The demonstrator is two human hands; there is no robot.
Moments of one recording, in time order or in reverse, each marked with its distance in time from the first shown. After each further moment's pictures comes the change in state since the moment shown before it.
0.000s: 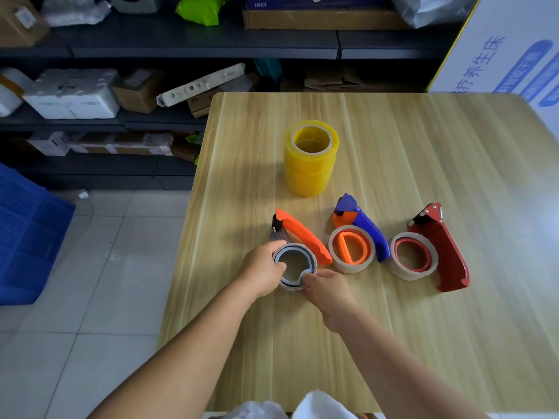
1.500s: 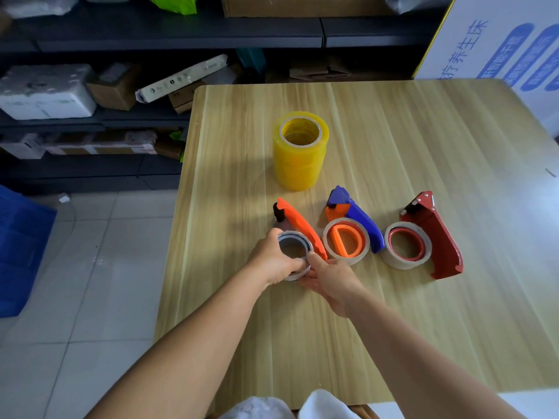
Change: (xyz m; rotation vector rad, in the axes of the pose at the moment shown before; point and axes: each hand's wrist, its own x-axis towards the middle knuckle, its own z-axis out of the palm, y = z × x) left_hand 0.017 0.016 0.015 -0.072 -0.049 -0.088; right_hand 0.000 -0.014 -0.017 0.137 -0.102 -0.034
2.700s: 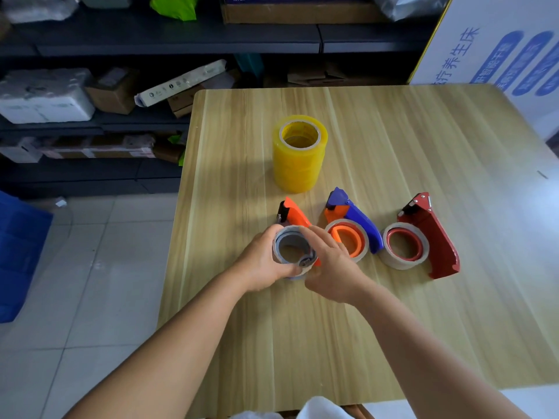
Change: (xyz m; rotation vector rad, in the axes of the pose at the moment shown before) left_hand -0.011 -0.008 -0.027 -0.006 -0.161 0.355; right_hand -0.012 -0.019 -0.012 -1.022 -0.078 -0.639
